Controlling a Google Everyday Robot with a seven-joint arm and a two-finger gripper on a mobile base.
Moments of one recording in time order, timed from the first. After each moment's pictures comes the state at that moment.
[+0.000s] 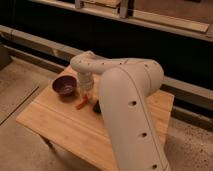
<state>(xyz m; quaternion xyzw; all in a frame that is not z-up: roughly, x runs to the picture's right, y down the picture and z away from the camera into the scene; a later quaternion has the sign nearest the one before) -0.107 0.038 0.872 -0.22 0.27 0.77 0.53</state>
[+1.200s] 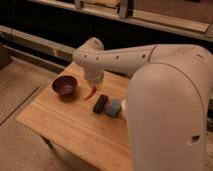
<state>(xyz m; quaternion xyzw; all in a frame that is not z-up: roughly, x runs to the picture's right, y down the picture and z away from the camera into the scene) -0.047 -0.008 0.772 -0.12 0.23 0.81 0.53</state>
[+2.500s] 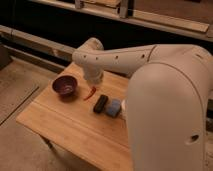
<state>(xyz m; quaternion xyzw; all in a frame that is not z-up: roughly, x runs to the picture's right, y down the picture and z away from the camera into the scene) -0.048 -0.008 0.773 -0.12 0.23 0.81 0.53</state>
